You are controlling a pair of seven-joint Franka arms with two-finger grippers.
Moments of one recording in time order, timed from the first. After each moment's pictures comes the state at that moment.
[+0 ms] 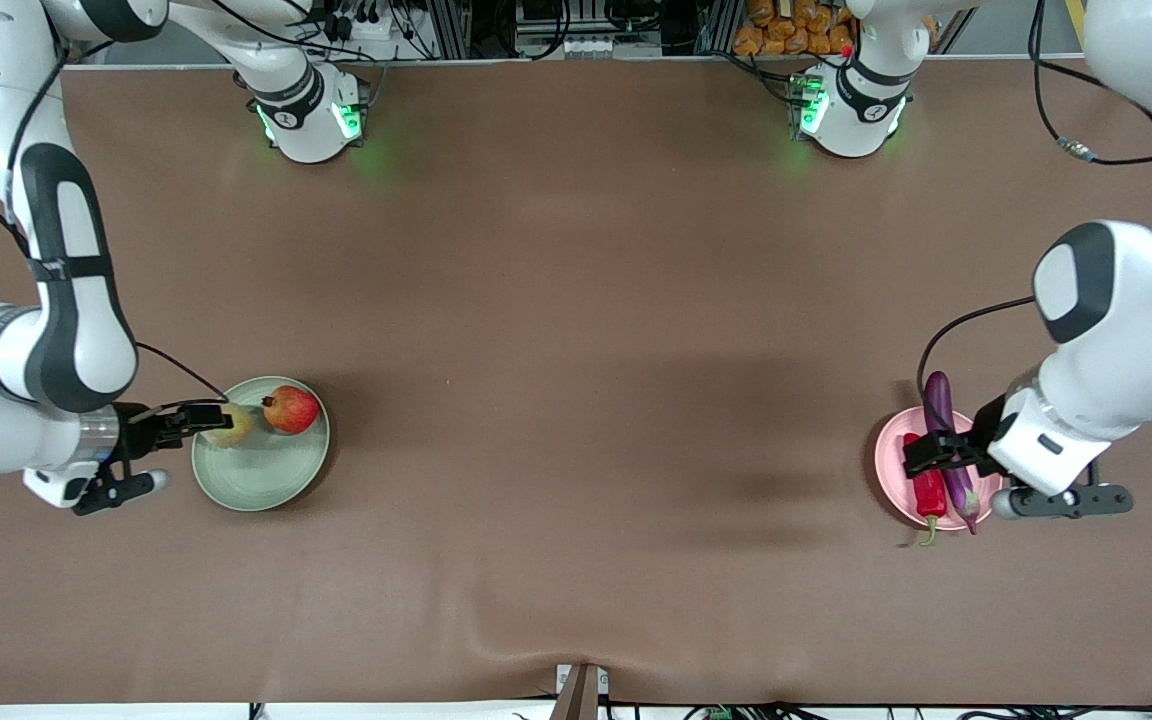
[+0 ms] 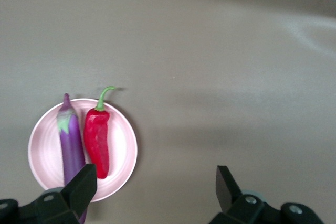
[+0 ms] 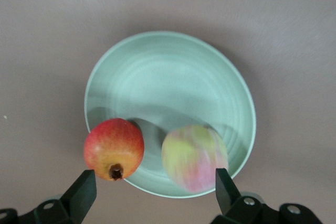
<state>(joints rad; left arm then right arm) 0.17 0.45 -0.34 -1.47 0.08 2.05 -0.20 -0.07 0.58 -0.05 -1.49 0.22 1.85 -0.49</state>
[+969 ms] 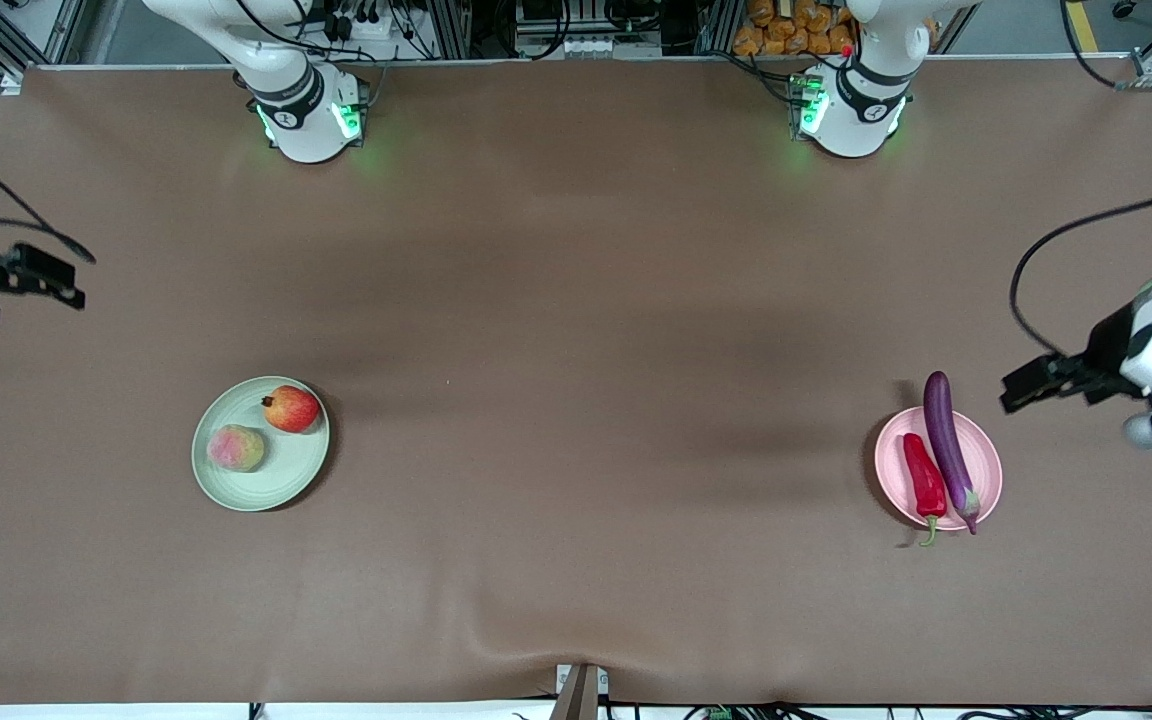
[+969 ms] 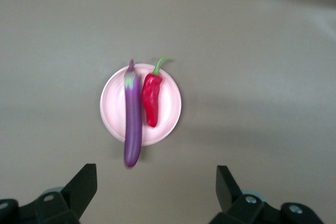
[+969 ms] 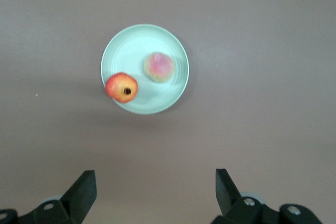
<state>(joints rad) 0.25 0.23 -0.34 -1.46 0.08 1.77 -0.20 -0.07 -0.02 -0.05 -1.68 0.01 1.63 -0.23</state>
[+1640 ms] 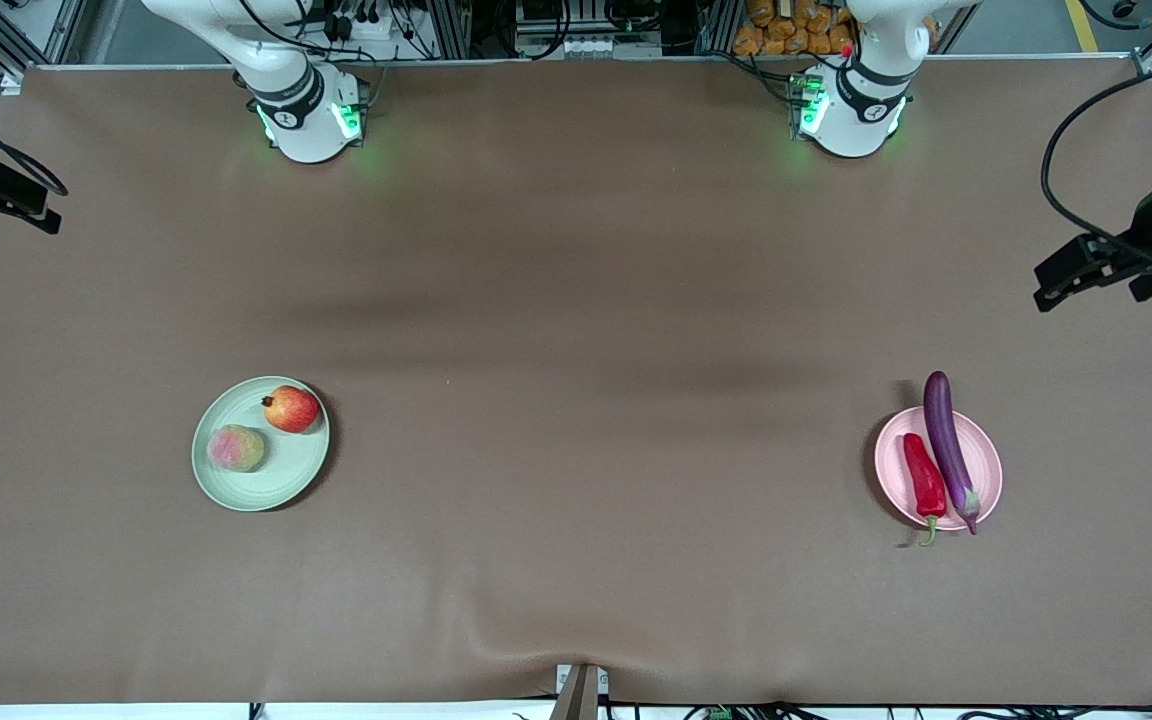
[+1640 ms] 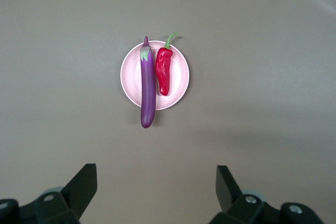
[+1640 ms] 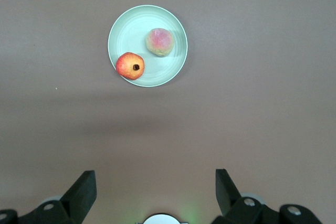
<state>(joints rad) 0.25 0.06 -0.35 -1.47 0.08 1.60 -0.19 -0.05 -0.07 -0.05 -1.58 0.01 1.44 -0.06</state>
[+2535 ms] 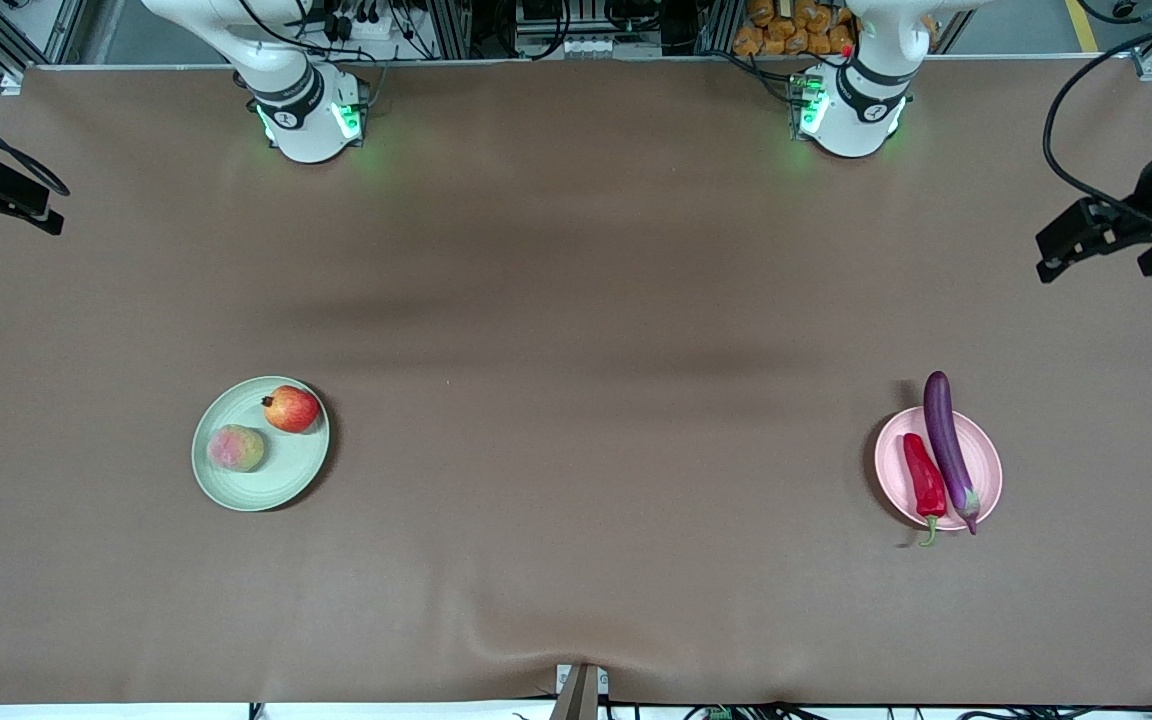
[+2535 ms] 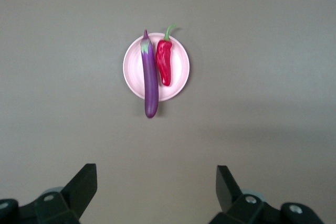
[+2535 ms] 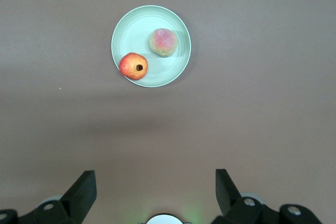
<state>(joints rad) 0.01 0.01 -0.13 -1.47 0.07 1.53 -0.14 -0.05 -0.07 -0.05 -1.58 0.02 1.44 -0.06</state>
